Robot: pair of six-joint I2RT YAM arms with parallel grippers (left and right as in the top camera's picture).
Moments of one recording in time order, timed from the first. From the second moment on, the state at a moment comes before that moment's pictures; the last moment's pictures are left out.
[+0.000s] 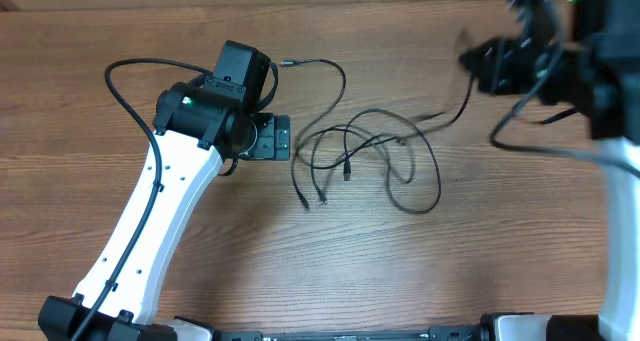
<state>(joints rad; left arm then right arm) -0.35 1.55 1.56 -1.26 -0.09 -0.35 0.03 1.52 2.01 -1.24 -0.48 0.13</state>
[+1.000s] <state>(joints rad) -0.35 1.56 1.56 -1.26 -0.09 -0.35 -0.07 1.65 2.56 -0.90 0.38 -0.04</state>
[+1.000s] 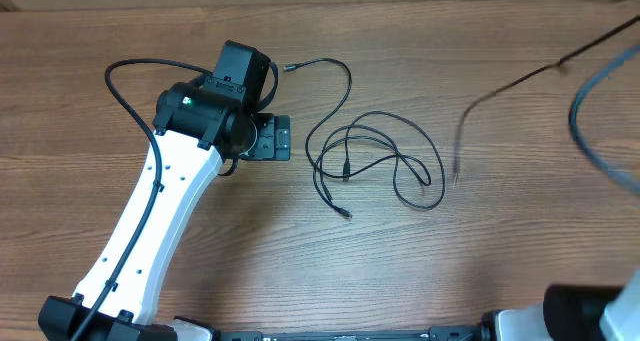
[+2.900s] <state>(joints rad) -0.35 1.55 1.56 -1.26 -0.09 -0.35 -0.85 2.12 2.46 -1.41 -0.49 0.08</state>
